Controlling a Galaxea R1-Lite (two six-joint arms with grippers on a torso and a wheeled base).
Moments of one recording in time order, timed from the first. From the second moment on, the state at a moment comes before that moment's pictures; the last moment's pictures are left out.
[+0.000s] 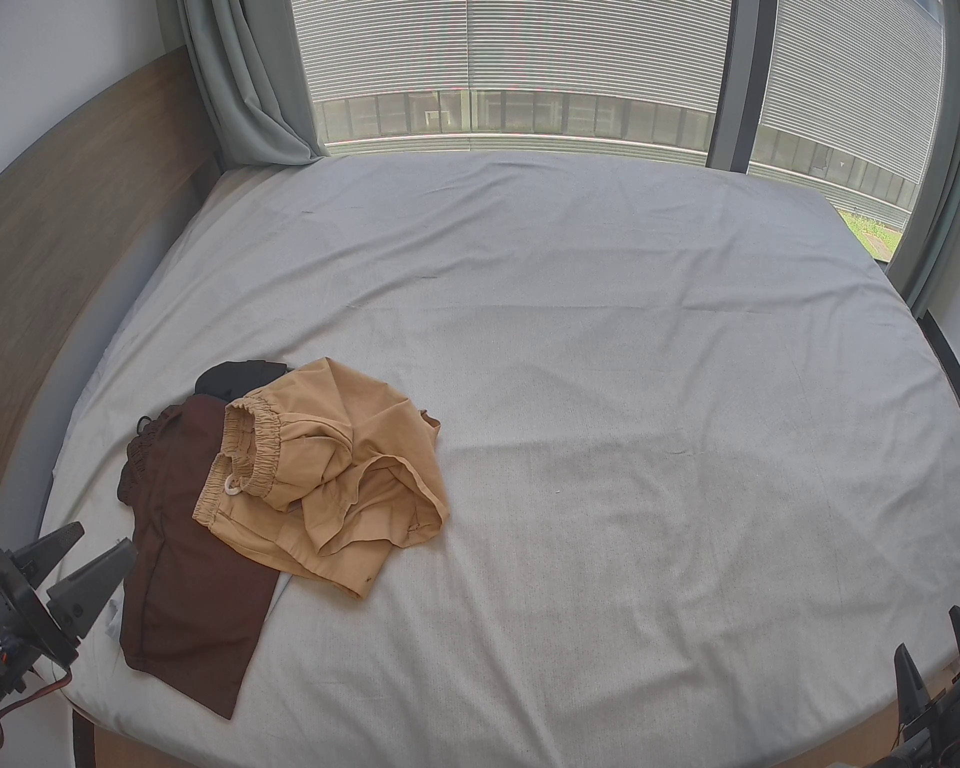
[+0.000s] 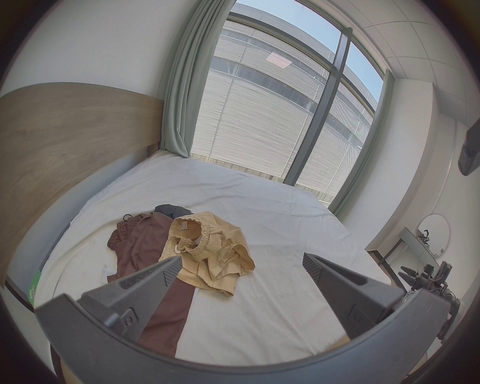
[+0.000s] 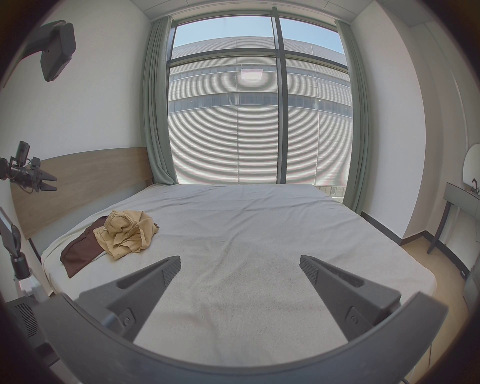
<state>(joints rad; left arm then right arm) -0.11 0.70 -0.33 -0.22 -0.19 -0.24 0.01 0.02 -0.02 0.00 0.02 -0.01</state>
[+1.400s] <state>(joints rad) 0.02 1.26 -0.45 -0.50 -0.47 -0.29 0.01 0.02 -0.02 0.00 0.01 -0.01</state>
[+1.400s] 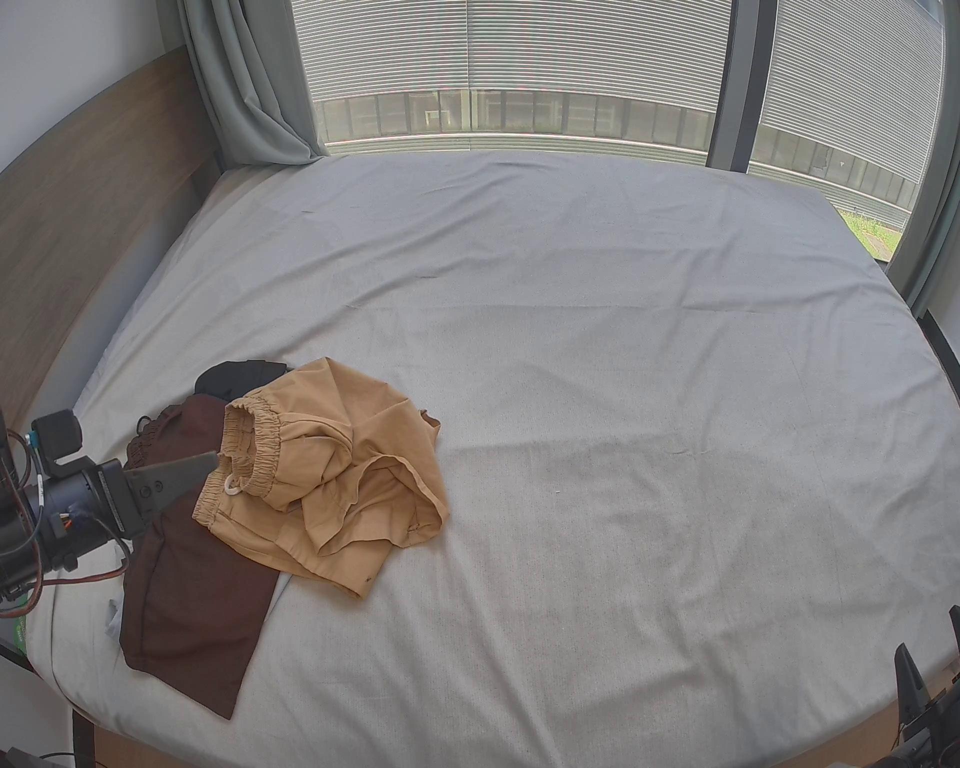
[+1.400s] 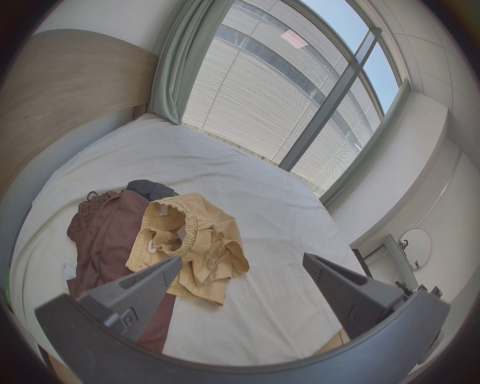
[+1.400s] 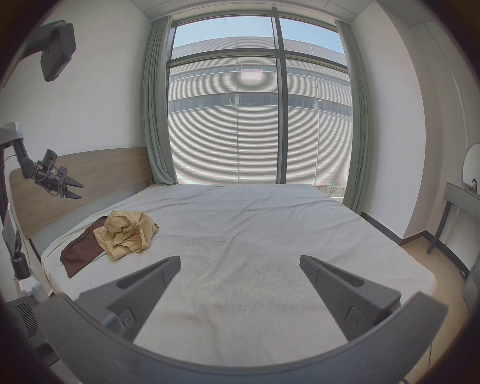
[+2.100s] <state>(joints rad) 0.03 1.56 -0.56 -0.66 -0.47 -0.28 0.01 0.02 -0.02 0.00 0.02 -0.01</state>
